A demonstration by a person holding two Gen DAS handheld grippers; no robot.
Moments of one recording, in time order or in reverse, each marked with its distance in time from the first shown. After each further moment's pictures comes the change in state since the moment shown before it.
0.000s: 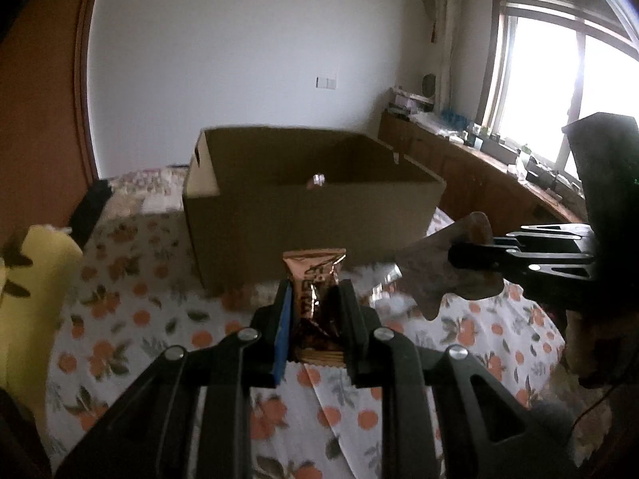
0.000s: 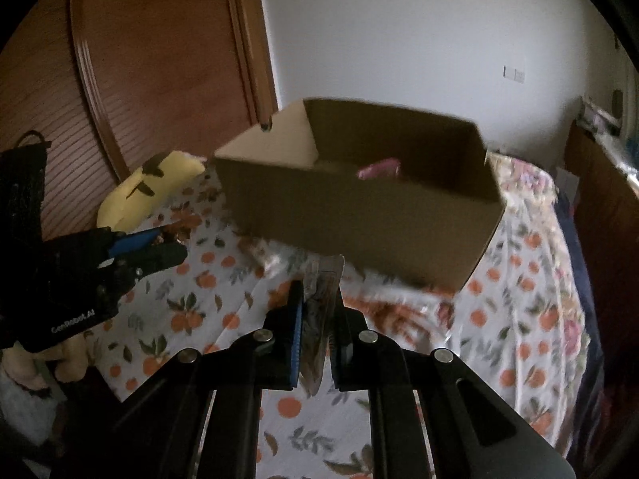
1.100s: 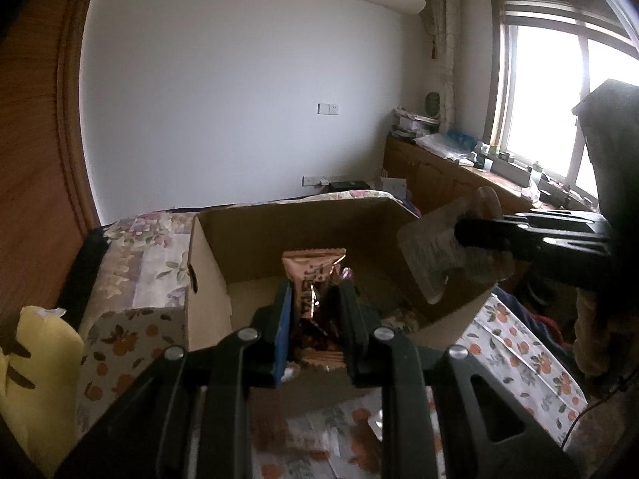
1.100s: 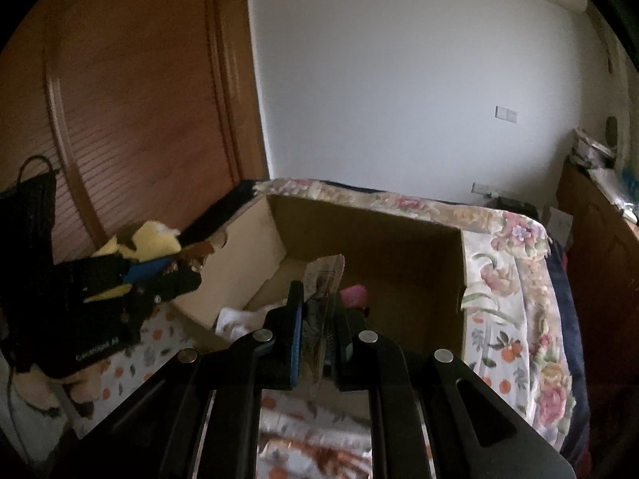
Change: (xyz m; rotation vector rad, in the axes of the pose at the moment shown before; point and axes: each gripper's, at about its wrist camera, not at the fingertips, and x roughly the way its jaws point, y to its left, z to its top) left arm 0.073 0.027 0.111 0.046 -0.073 0.019; right arm 0.037 -0.056 0.111 0.018 -0.136 -0.020
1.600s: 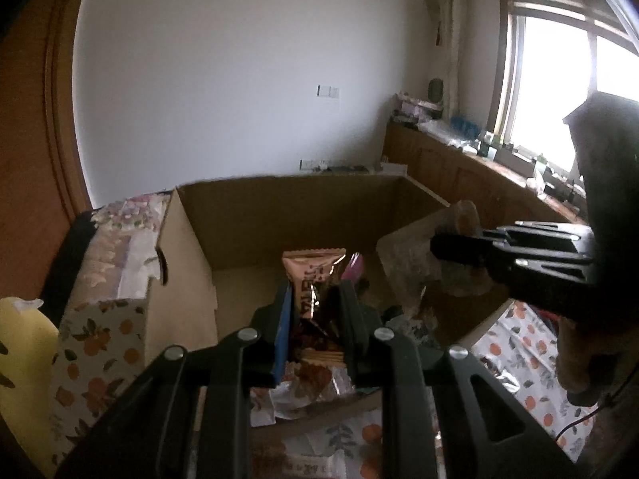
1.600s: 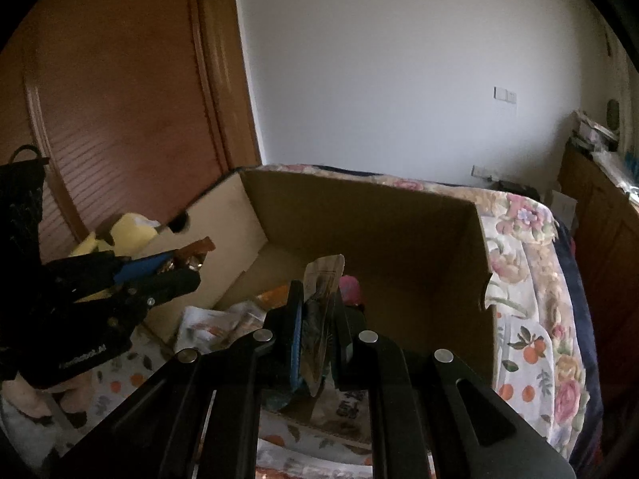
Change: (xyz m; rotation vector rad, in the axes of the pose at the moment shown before) left arm 0.059 0.009 -0.016 -0.020 0.065 -0.011; right arm 0.060 -0.021 -0.024 0.023 0.053 -0.018
